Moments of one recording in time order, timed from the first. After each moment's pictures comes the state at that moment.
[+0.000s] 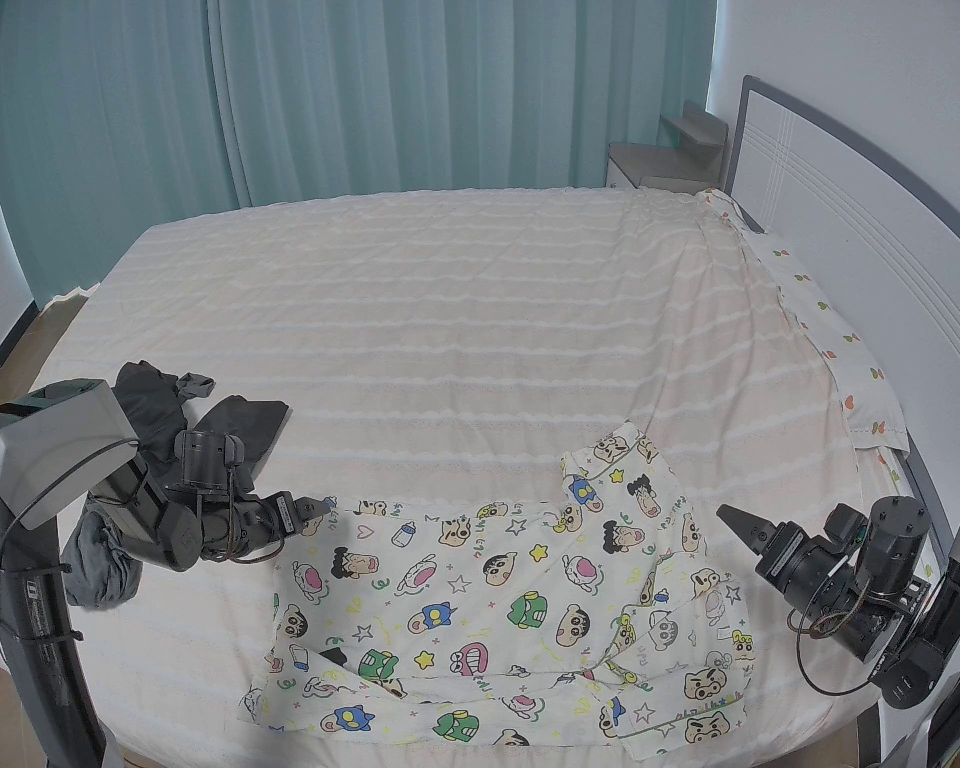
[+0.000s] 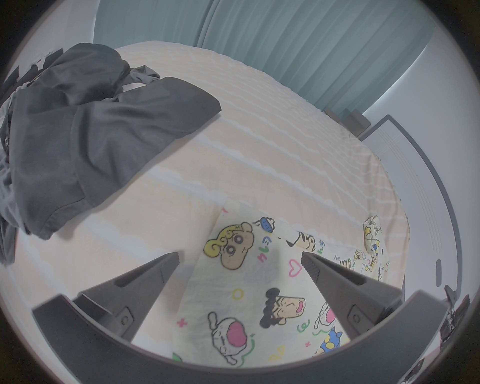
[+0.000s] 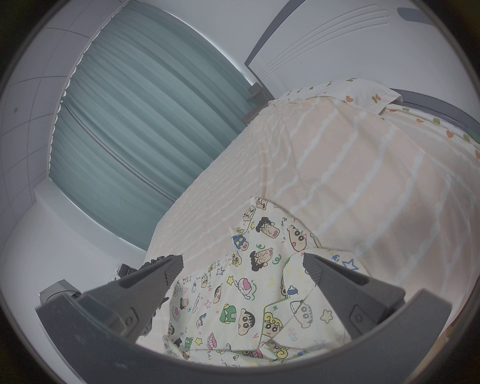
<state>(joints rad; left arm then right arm) -0.06 2.23 -0.84 -0.67 -0.20 -0.43 0.39 1.84 -0.02 -1.55 -0.13 0.80</state>
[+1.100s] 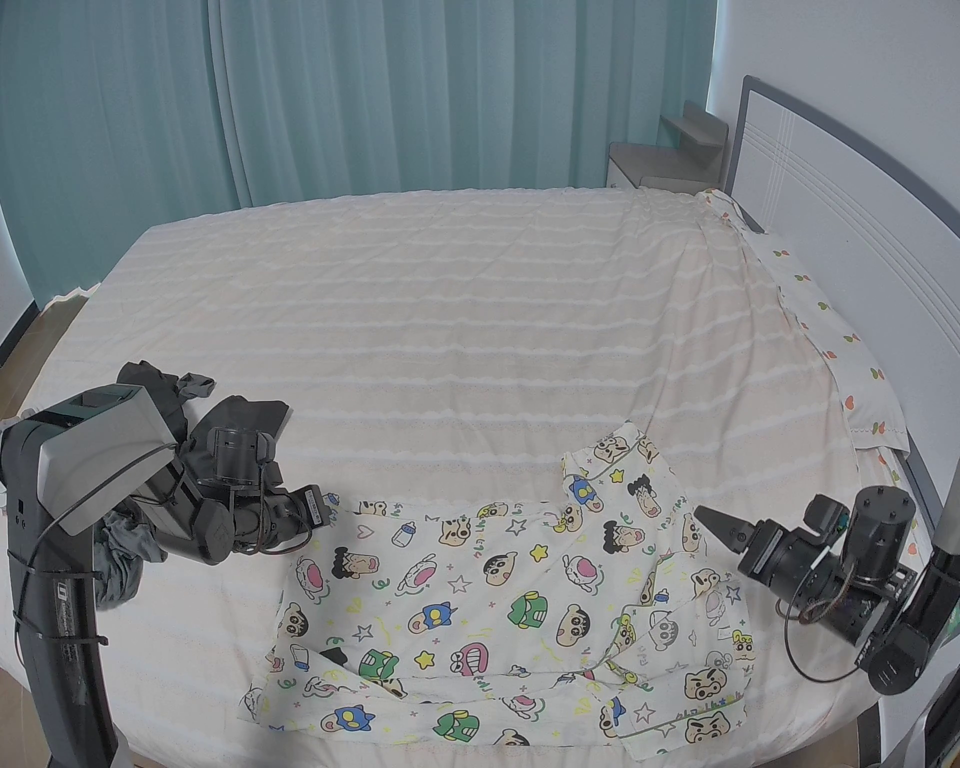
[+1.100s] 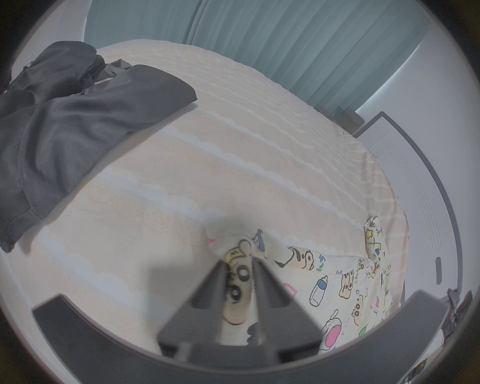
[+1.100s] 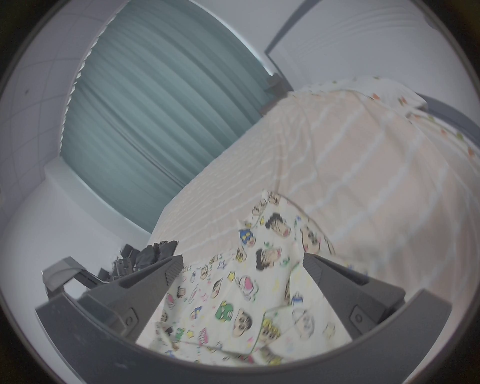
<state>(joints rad) -0.10 2.34 -0.99 -0.67 -0.20 -0.45 0.36 1.91 -0.08 -1.55 -0.02 0.69</state>
